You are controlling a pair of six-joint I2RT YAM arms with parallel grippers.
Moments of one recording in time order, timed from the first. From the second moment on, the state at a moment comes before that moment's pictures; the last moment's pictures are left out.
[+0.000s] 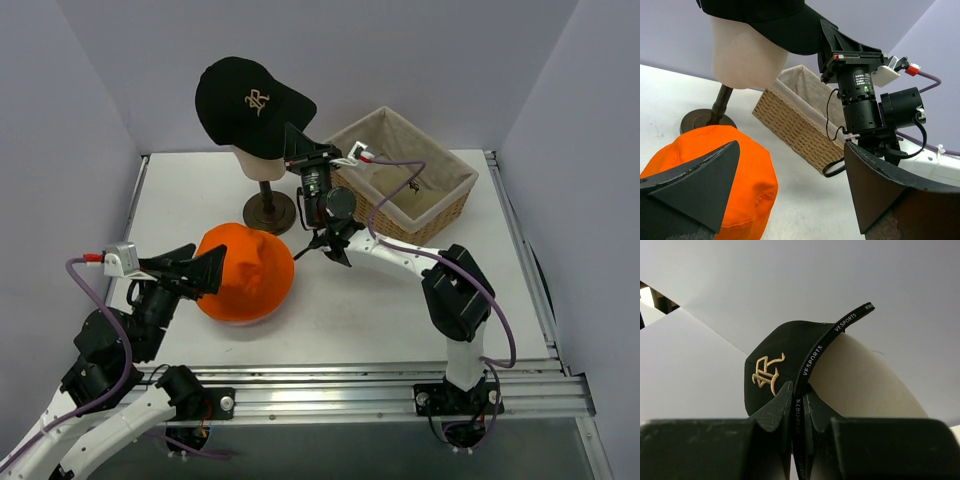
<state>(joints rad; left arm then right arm) -0.83 0.34 0.79 -0.23 -0.52 -0.46 0.83 1.91 1.42 1.12 0.60 0.74</state>
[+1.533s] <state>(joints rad) -0.83 0.67 1.15 -0.19 -0.68 -0.28 0.68 1.47 1.10 0.83 0.46 0.74</state>
